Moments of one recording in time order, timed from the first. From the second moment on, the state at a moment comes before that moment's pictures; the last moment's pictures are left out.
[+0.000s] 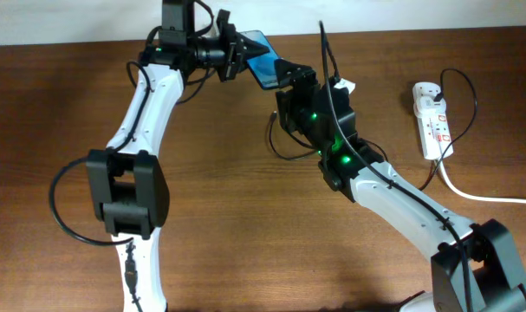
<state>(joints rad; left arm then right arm) -0.16 2.28 2.09 -0.46 1.06 -1.07 0.47 1.63 1.04 0.38 0.01 1.60</state>
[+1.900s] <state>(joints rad) 0.06 2.28 2.09 -0.98 1.39 -0.31 0.35 2.32 1.69 -0.42 -0.40 0.71</state>
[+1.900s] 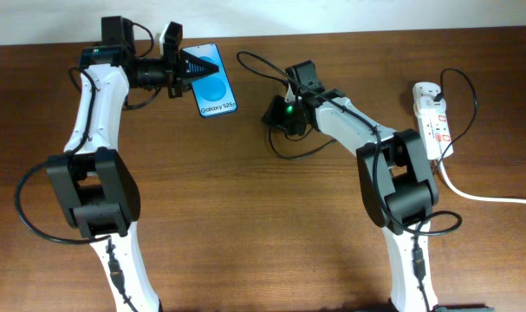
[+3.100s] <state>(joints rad) 0.02 2.28 2.09 -0.98 1.51 -0.20 0.14 1.55 1.65 -0.98 -0.80 0.09</state>
